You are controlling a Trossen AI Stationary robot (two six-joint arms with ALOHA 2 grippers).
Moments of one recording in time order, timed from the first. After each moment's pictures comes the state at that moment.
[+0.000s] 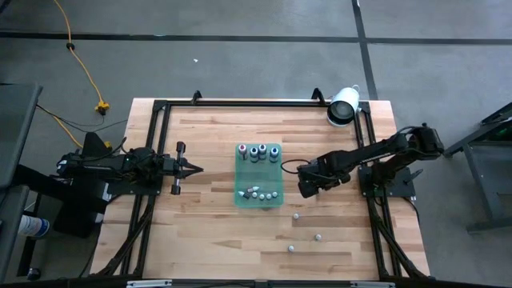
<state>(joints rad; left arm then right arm) -0.05 0.04 0.01 0.01 -0.01 0.20 0.09 1.49 0.82 -0.85 -0.07 1.33</state>
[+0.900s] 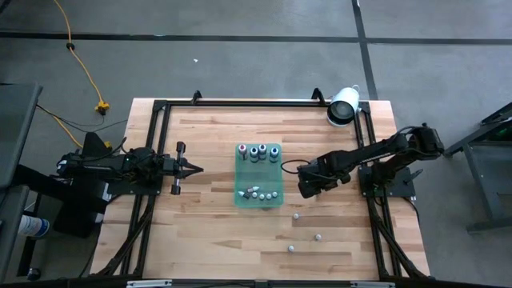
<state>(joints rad) -0.05 0.04 0.01 0.01 -0.01 0.20 0.09 1.49 0.82 -0.85 -0.09 1.33</state>
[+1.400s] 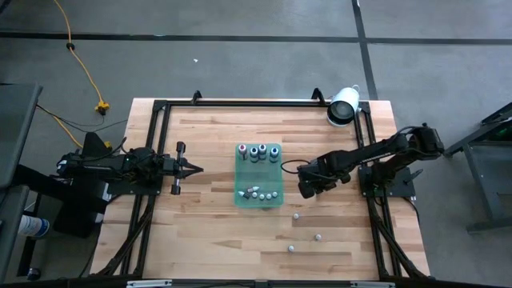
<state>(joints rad) -0.05 0.04 0.01 0.01 -0.01 0.20 0.09 1.49 0.82 -0.85 -0.09 1.32</state>
